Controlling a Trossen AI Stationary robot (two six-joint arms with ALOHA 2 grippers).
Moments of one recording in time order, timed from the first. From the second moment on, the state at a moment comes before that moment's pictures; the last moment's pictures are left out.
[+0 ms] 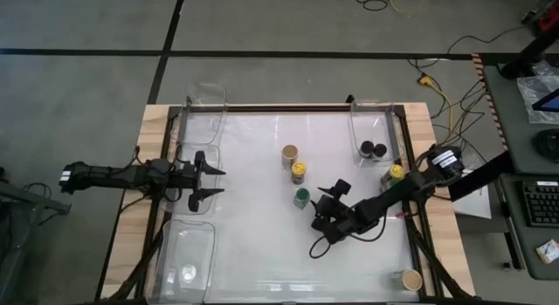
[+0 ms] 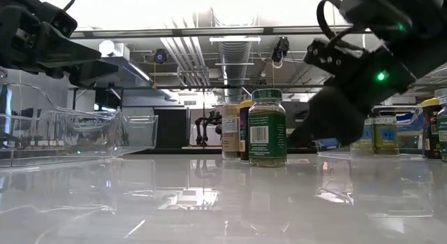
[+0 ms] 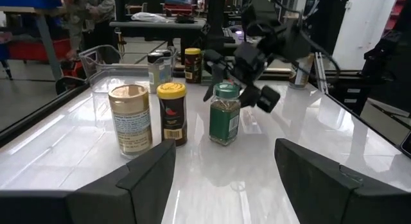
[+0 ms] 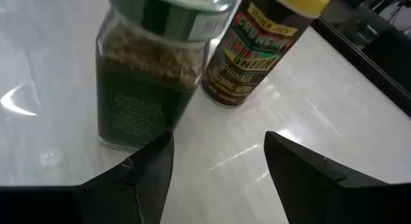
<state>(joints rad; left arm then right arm) -0.04 0.17 0.05 0.03 -0.04 -0.04 0.46 1.80 0.77 -0.07 0.95 0.60</state>
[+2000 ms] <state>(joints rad) -0.21 0.86 0.23 0.54 -0.27 -0.32 0.41 1.82 0.77 0.33 0.59 0.31</state>
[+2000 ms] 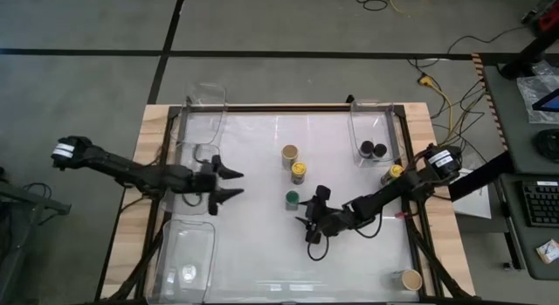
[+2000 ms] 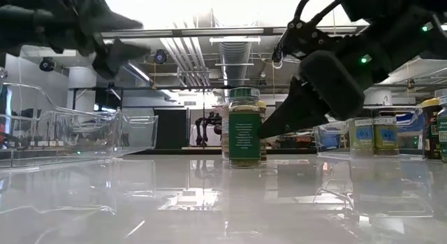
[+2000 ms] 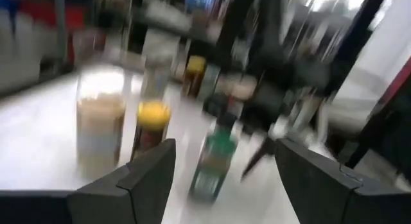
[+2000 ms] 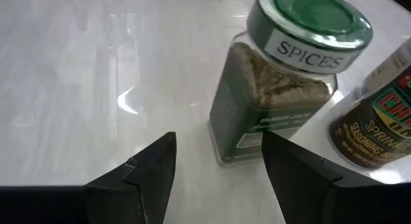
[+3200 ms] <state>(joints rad) -0.32 1.34 0.63 0.19 -0.61 -0.48 0.34 2.01 1.00 0.36 0.58 0.15</state>
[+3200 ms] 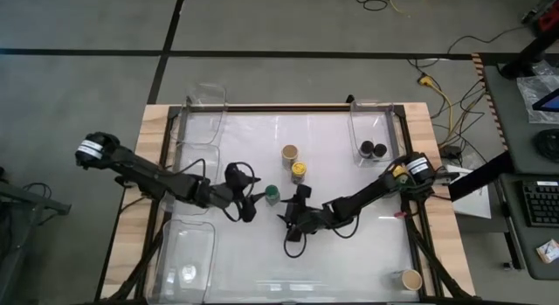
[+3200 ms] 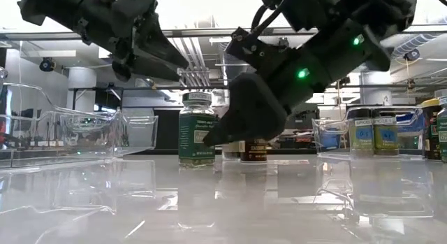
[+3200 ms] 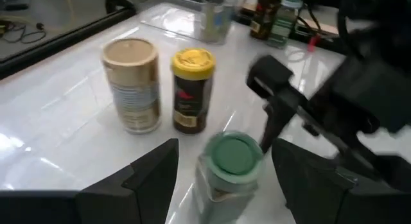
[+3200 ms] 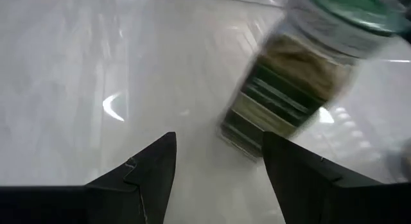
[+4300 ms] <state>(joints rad) -0.32 1.66 0.85 0.05 -0.74 -0.63 0.34 1.94 0.89 0.32 0.59 0.28</state>
